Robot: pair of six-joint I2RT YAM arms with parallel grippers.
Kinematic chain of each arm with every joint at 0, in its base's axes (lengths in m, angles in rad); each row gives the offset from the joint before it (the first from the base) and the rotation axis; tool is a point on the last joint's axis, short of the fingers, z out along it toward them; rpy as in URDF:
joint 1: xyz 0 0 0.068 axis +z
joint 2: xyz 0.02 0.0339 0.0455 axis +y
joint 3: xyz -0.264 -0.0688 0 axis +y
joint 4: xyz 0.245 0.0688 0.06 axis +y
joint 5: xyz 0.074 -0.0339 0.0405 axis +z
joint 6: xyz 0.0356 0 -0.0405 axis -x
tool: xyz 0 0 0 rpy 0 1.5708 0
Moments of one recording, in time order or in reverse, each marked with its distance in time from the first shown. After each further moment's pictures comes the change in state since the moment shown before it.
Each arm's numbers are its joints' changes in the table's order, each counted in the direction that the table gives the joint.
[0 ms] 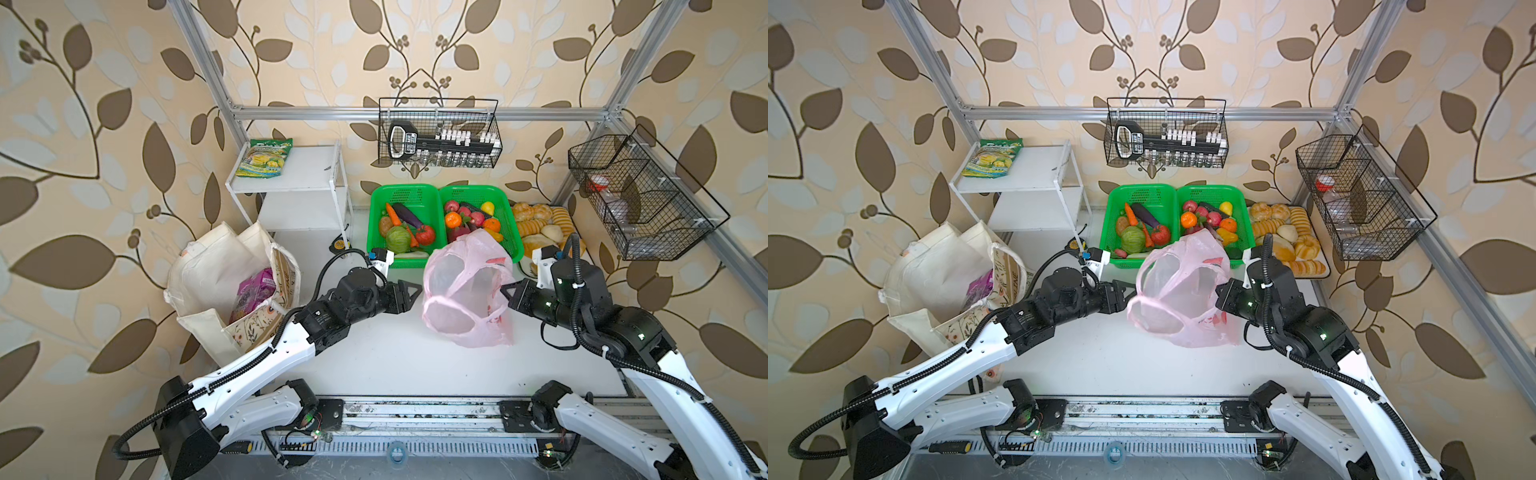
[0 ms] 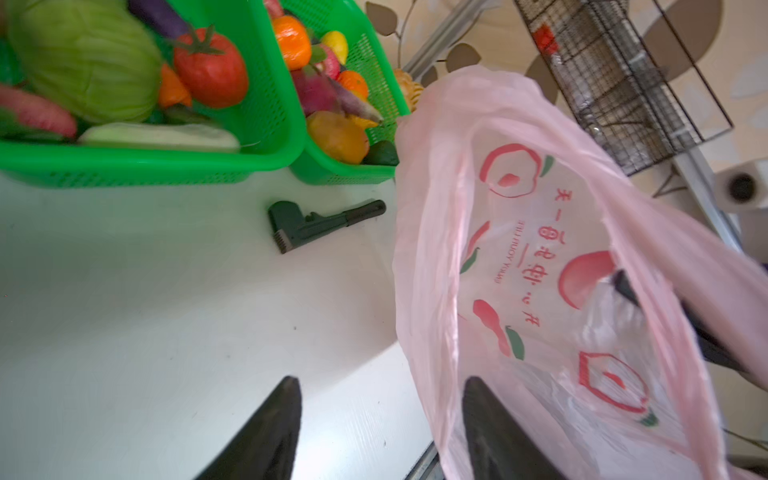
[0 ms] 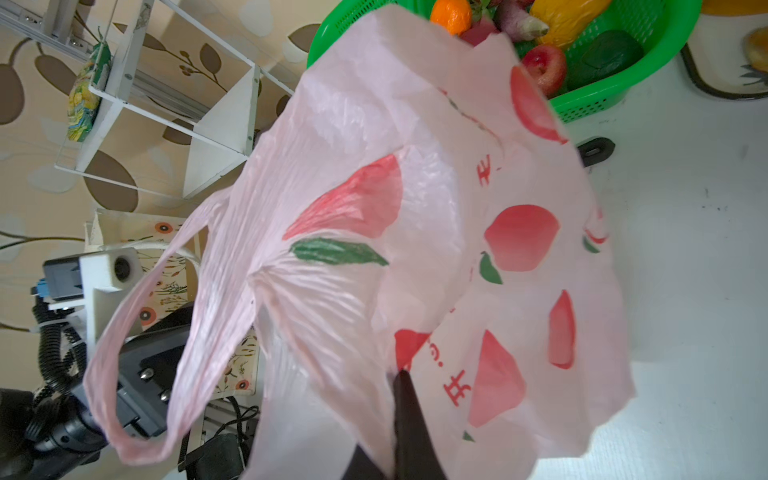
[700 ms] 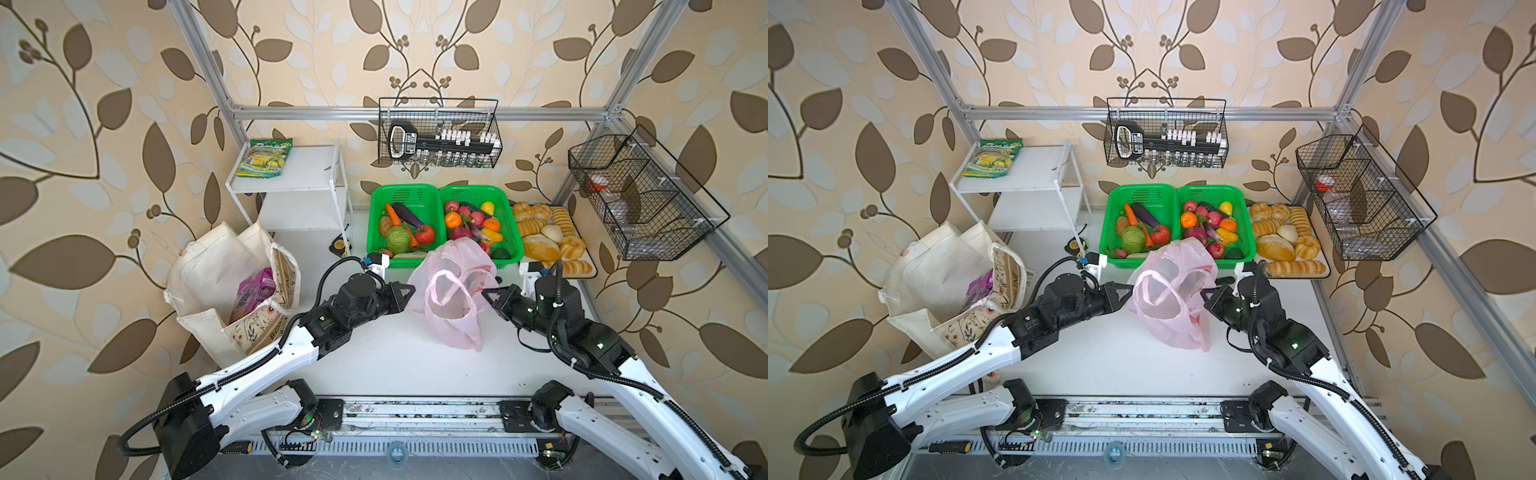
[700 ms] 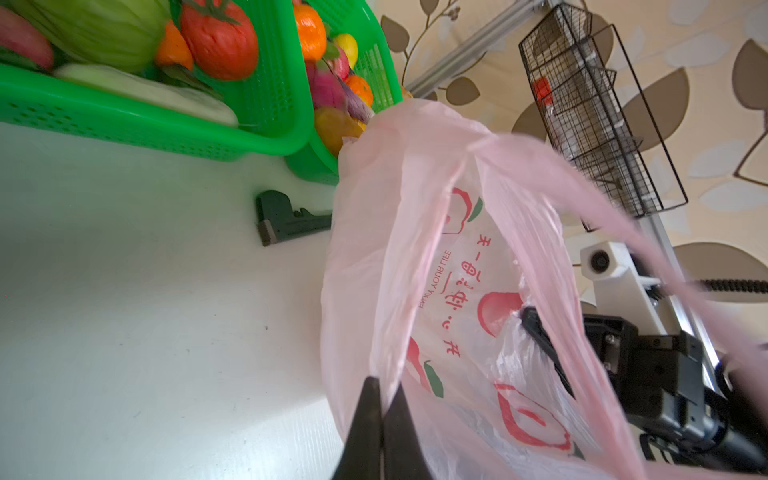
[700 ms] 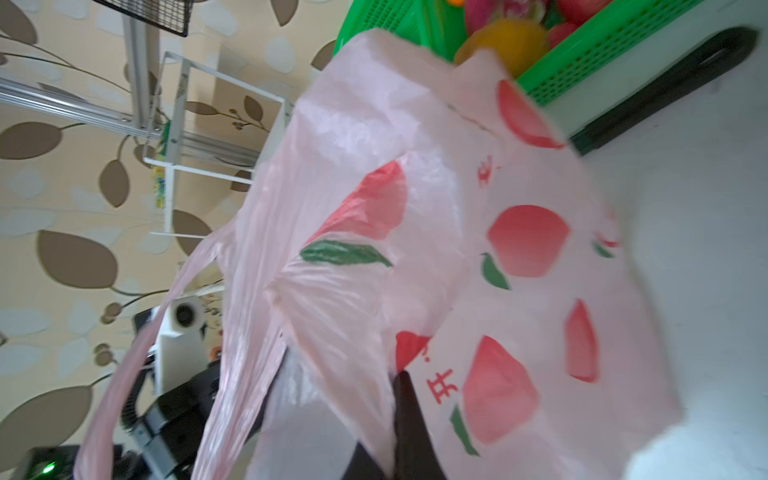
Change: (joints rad) left arm 0.000 -0.025 0.103 -0.108 0.080 0.234; right arm -0.003 -0.119 0.339 -0.342 0.017 -0.247
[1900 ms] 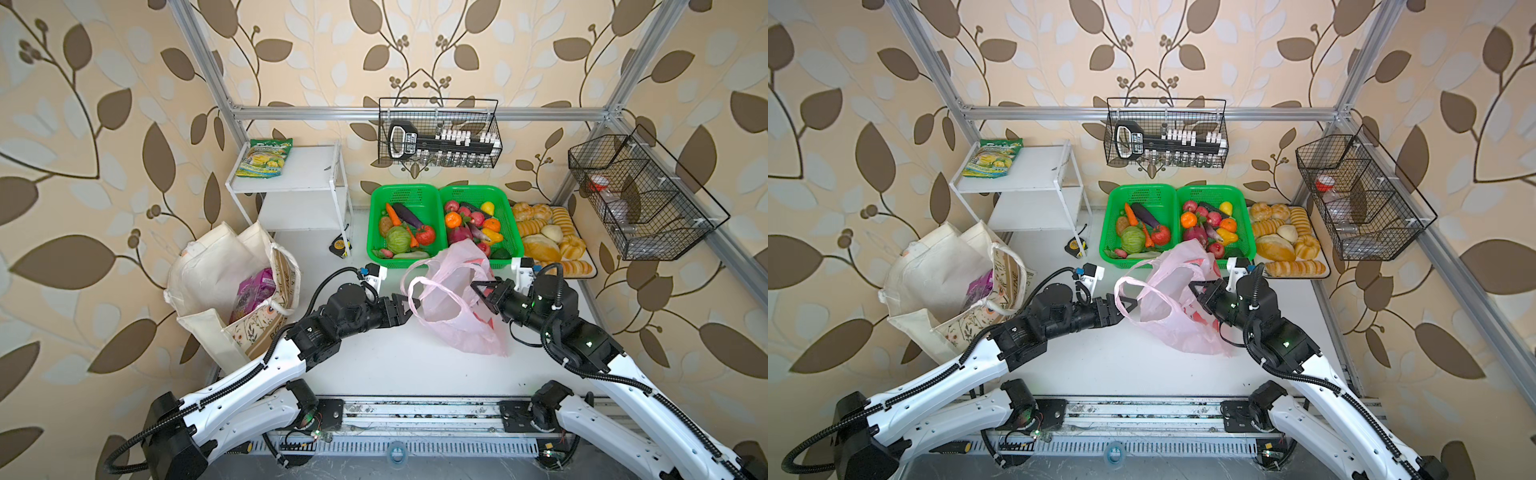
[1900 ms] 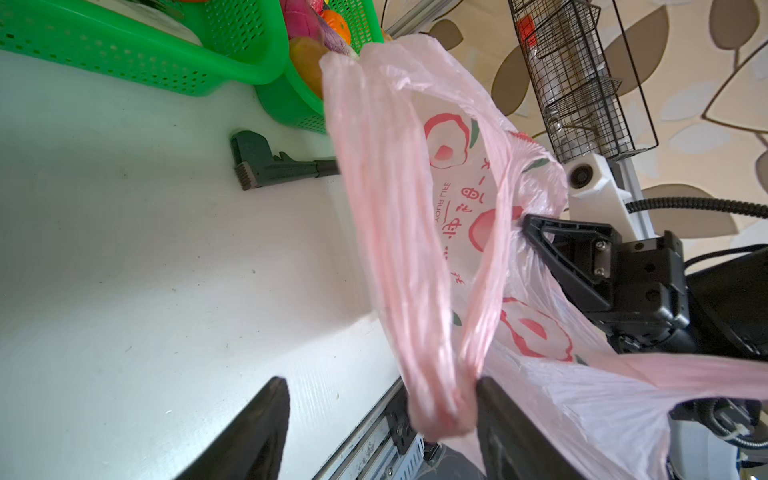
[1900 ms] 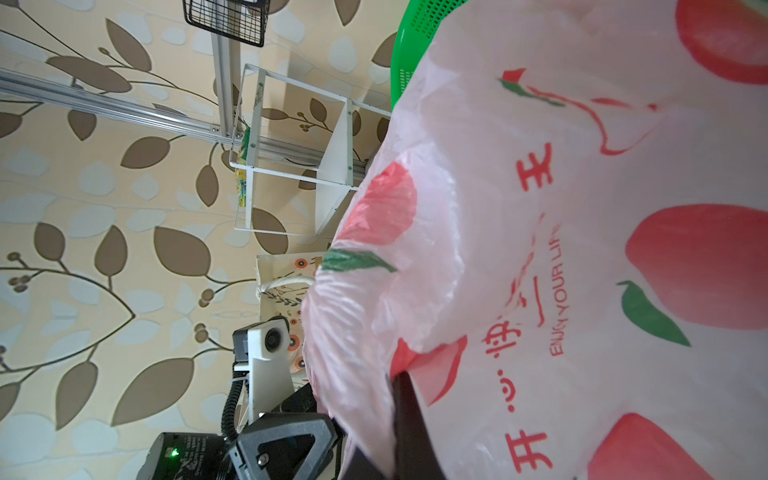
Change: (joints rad) left arm 0.000 -0.098 0.083 0.016 -0.172 0.013; right arm 0.014 0.014 0.090 -0.302 0.123 -0.140
